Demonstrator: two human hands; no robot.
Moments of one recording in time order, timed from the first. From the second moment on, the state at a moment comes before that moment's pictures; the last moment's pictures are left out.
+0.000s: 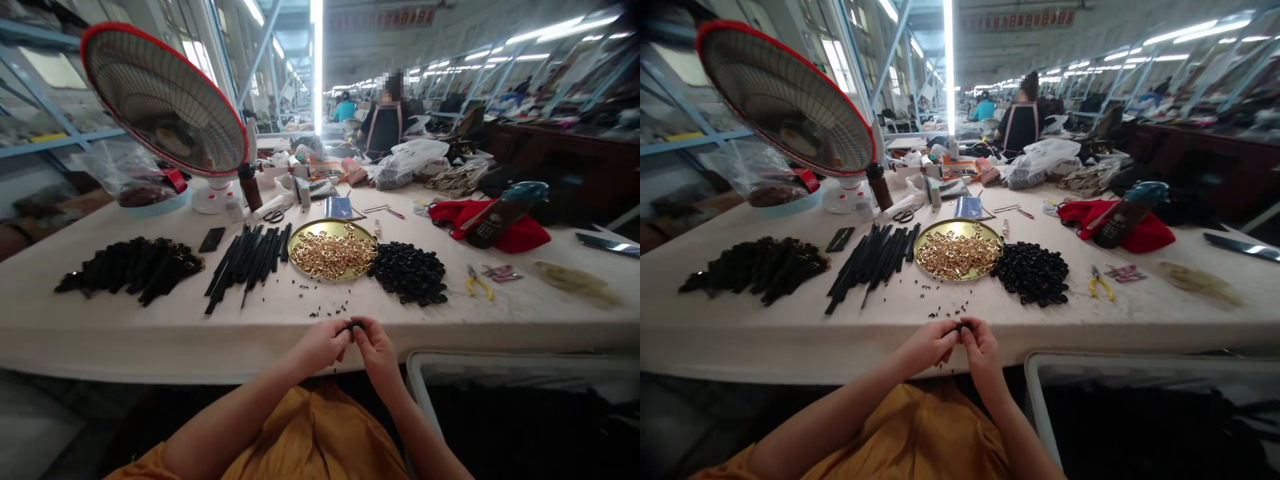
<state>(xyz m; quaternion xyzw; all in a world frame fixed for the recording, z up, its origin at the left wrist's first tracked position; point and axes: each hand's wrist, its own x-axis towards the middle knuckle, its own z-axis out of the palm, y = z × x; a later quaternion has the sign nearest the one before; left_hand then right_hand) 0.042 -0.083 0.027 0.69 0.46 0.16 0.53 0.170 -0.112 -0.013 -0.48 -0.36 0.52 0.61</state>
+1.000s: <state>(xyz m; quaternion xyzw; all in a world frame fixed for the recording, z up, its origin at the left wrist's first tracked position) -0.019 0.020 -0.002 0.49 0.48 0.23 0.69 0.195 0.101 -0.042 -0.72 -0.59 0.18 0.32</state>
